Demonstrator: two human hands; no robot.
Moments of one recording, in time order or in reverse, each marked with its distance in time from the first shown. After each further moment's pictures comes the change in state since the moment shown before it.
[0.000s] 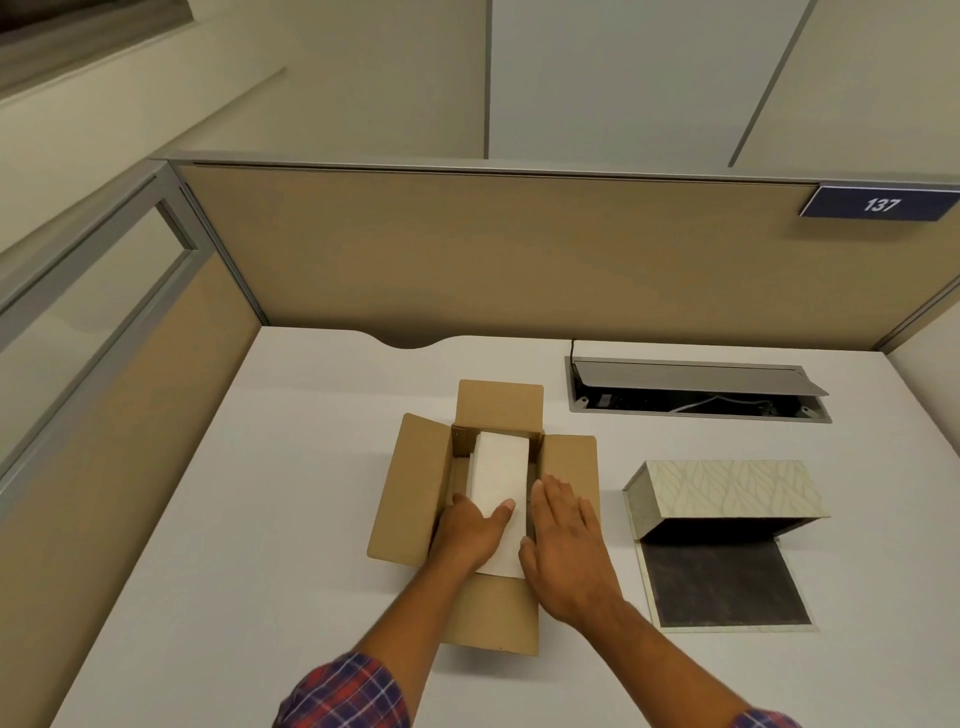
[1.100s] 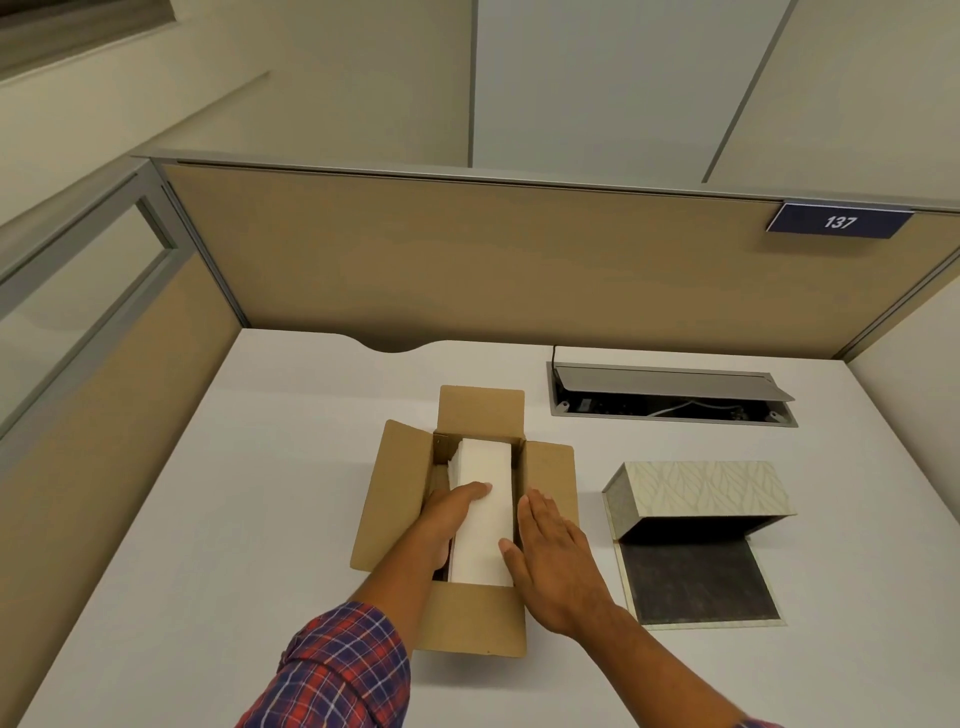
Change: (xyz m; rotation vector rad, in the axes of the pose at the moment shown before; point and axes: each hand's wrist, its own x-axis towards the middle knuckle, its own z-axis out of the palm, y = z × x) left_hand 0.025 -0.001 -0.008 -0.617 -0.250 -0.111; right_hand -0.014 0.008 -0.002 0.096 -0.143 0.015
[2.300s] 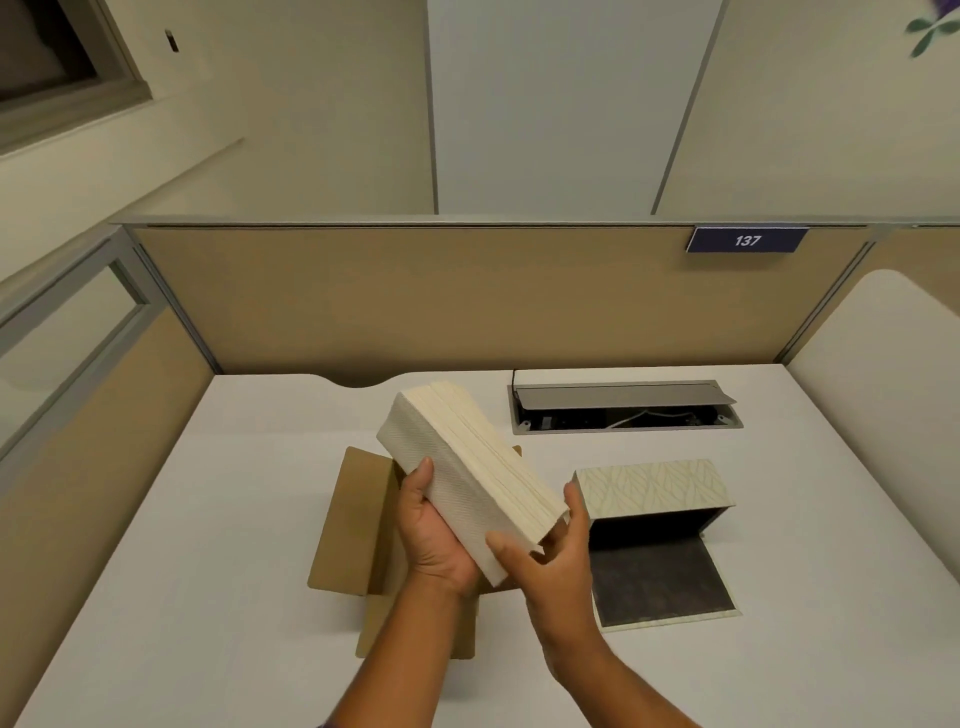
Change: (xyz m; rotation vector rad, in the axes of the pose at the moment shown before) left_hand -0.105 0.019 0.076 -0.892 -0.360 0.420; right_hand -0.085 -0.042 -0.075 1.300 0.520 0.114
